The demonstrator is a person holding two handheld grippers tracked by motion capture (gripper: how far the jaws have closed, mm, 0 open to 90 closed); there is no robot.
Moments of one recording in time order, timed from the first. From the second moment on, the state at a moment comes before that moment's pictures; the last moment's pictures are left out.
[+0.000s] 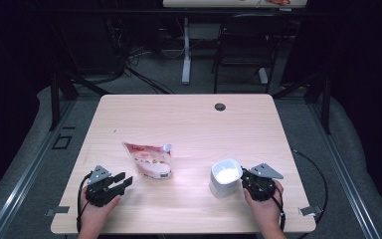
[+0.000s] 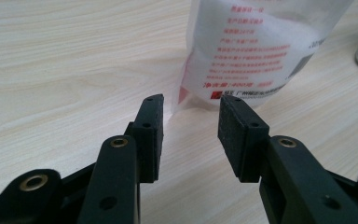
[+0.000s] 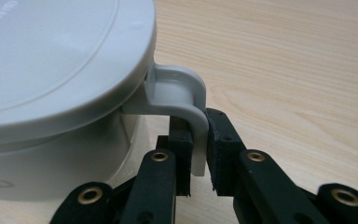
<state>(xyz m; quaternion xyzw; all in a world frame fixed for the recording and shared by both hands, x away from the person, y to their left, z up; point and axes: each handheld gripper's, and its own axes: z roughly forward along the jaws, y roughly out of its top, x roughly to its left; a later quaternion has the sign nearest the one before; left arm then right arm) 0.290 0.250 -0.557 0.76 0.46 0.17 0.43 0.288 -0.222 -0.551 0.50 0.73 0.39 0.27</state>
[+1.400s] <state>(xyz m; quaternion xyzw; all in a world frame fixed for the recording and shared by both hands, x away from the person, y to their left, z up) 0.287 0.242 -0.550 0.79 0.41 0.14 0.42 0.243 -0.240 -0.527 0.43 0.75 0.45 0.21</state>
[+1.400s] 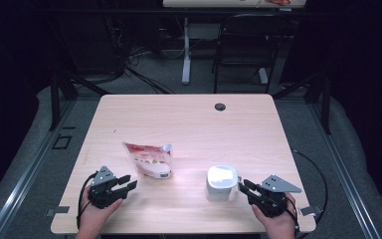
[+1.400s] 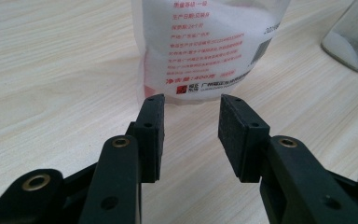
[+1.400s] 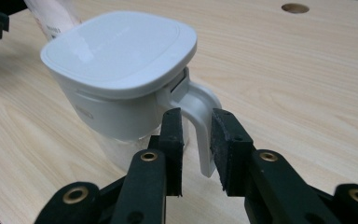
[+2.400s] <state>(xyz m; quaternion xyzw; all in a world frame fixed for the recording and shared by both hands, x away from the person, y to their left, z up) 0.288 0.245 -0.551 0.80 0.41 0.15 0.42 0.277 -0.219 -0.471 0.43 0.76 0.44 0.21</state>
